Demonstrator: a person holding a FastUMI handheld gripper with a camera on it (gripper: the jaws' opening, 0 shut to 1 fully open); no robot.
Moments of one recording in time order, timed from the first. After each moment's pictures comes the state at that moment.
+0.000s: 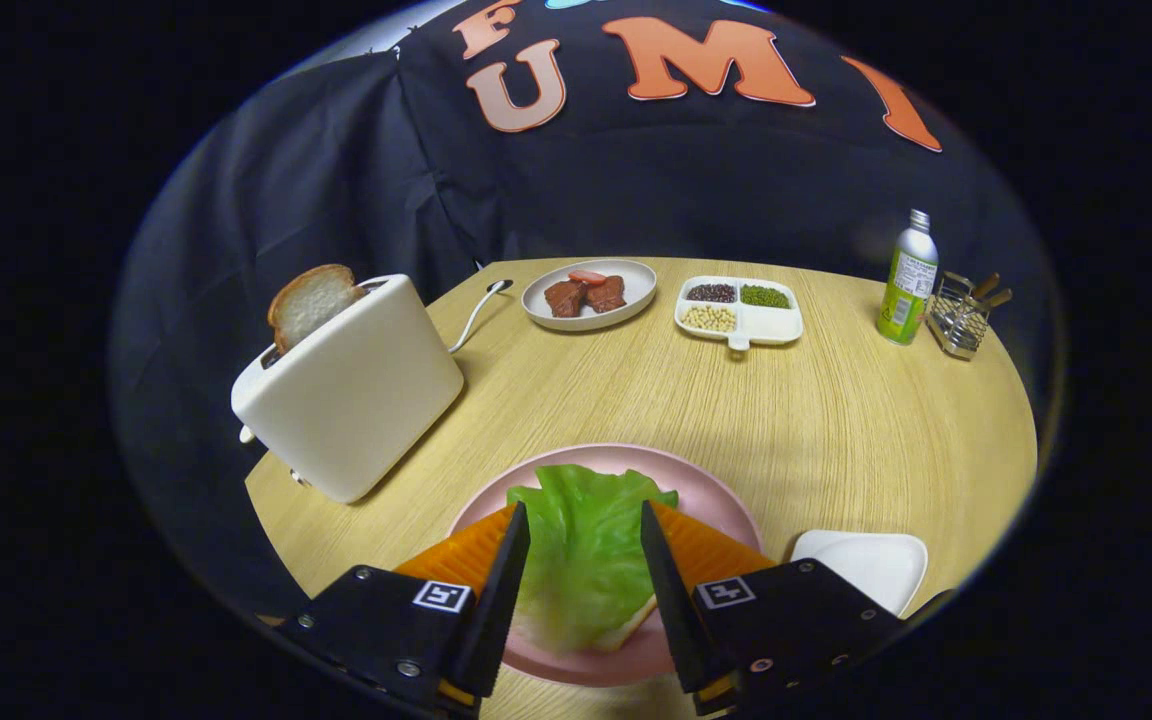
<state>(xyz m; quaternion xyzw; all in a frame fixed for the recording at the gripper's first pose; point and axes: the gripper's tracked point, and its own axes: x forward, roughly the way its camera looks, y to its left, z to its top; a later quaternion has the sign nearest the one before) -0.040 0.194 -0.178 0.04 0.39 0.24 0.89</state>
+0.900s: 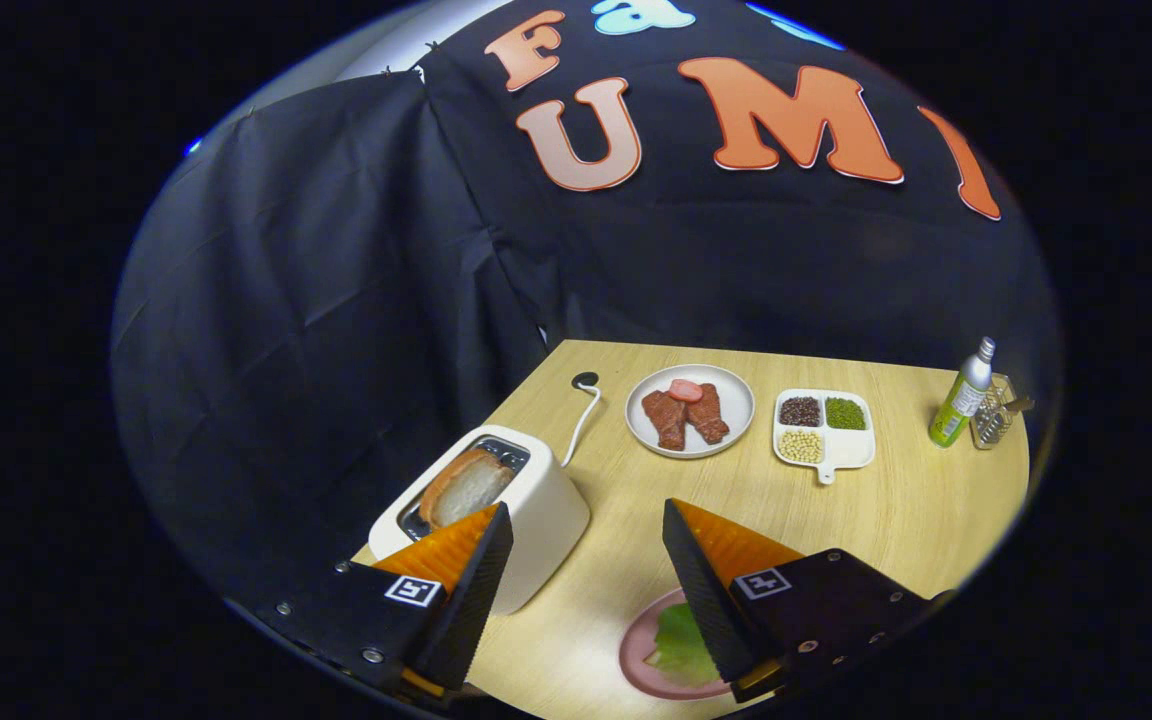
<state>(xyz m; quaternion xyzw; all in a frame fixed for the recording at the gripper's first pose) 0.008 0.326 -0.020 0.07 0.38 0.29 0.88</state>
